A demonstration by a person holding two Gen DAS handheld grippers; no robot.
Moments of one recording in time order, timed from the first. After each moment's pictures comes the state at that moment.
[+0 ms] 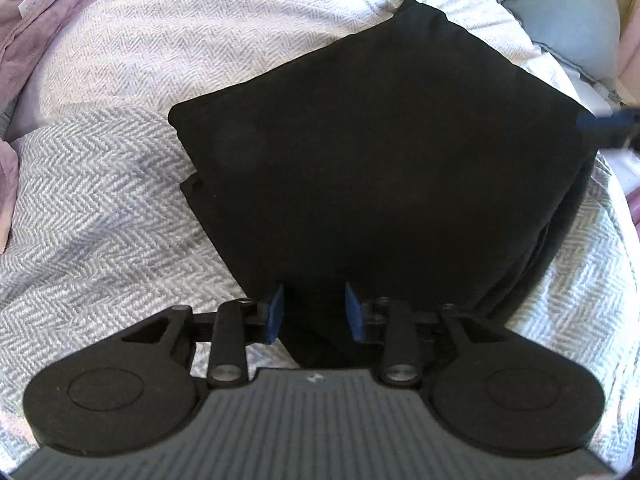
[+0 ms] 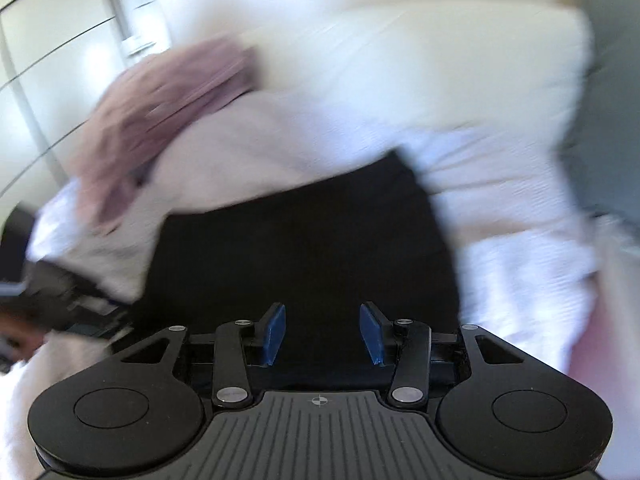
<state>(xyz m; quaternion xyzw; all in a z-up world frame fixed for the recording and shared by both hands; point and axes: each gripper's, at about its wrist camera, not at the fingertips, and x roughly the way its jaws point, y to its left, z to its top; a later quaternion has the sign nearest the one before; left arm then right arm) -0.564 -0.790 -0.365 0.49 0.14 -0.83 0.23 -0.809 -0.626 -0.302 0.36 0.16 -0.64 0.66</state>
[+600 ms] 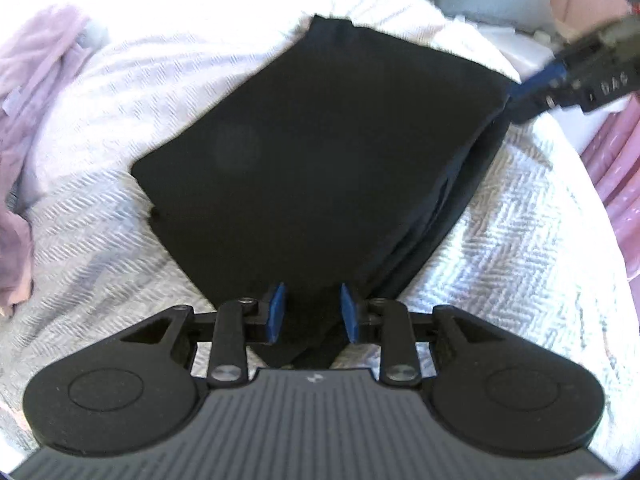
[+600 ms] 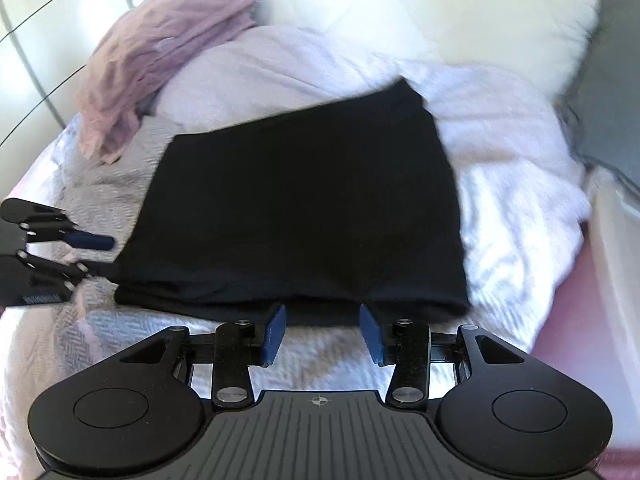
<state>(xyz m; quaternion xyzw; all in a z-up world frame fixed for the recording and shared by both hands) -0.567 -0.699 -0.350 0.50 0.02 -0.84 0.21 -0.800 -0.595 -0.292 0.38 0.23 -0.62 0.64</state>
